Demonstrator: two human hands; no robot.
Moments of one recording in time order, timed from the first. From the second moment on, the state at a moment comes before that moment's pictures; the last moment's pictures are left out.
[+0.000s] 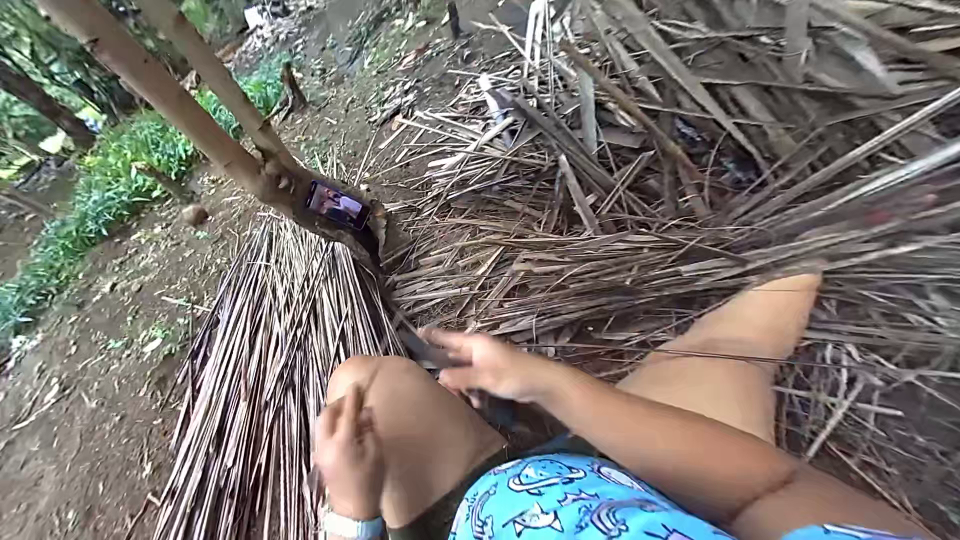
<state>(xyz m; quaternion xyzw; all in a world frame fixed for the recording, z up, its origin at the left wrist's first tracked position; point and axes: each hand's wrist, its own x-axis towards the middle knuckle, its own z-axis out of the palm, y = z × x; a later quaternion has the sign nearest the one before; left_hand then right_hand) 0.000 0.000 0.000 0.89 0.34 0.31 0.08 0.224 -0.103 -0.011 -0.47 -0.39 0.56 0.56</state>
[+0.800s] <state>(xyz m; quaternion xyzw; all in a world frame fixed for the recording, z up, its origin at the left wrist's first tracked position) -0.080 0.083 0.022 0.29 0.24 0.68 0.63 0.337 -0.180 -0.046 -0.52 -0.09 0.31 0.79</state>
